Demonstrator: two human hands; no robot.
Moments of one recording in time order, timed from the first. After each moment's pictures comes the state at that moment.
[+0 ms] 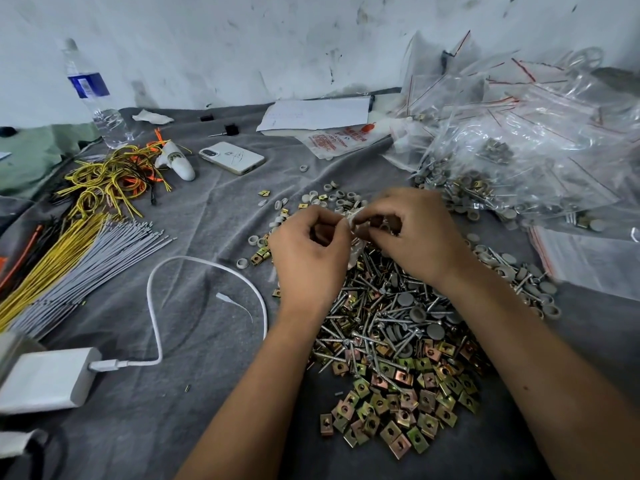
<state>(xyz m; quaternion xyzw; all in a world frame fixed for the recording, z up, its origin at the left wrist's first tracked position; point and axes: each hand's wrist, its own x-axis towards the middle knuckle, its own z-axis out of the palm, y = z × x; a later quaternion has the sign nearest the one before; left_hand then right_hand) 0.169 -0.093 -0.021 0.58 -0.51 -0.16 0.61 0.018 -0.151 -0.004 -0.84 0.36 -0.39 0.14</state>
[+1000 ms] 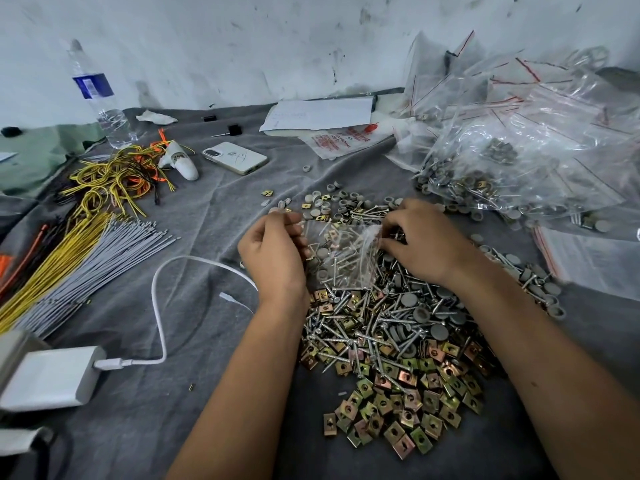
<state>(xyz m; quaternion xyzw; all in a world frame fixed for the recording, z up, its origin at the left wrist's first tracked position) 0.192 -0.099 -0.018 0.53 -0.20 -0.33 0.76 0.013 -0.159 -0.014 -0.83 0.51 -0.19 0.11</state>
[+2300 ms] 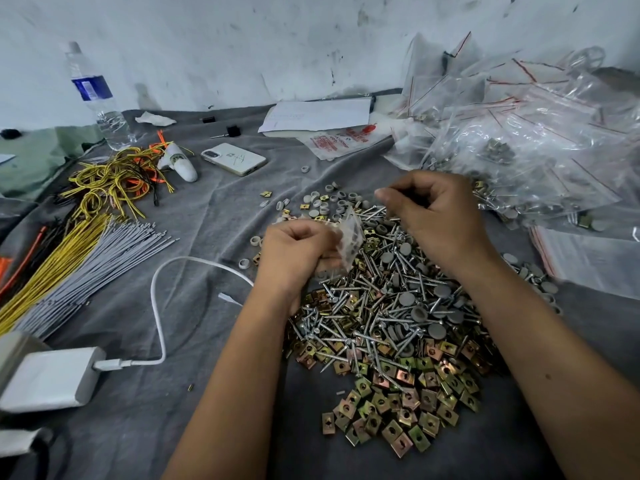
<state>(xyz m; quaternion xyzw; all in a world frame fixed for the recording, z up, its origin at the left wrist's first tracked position) 0.200 -0.095 -0.015 0.56 -0.39 -0.46 0.57 0.009 -0.153 0.000 -0.71 0.36 -0.52 0.31</state>
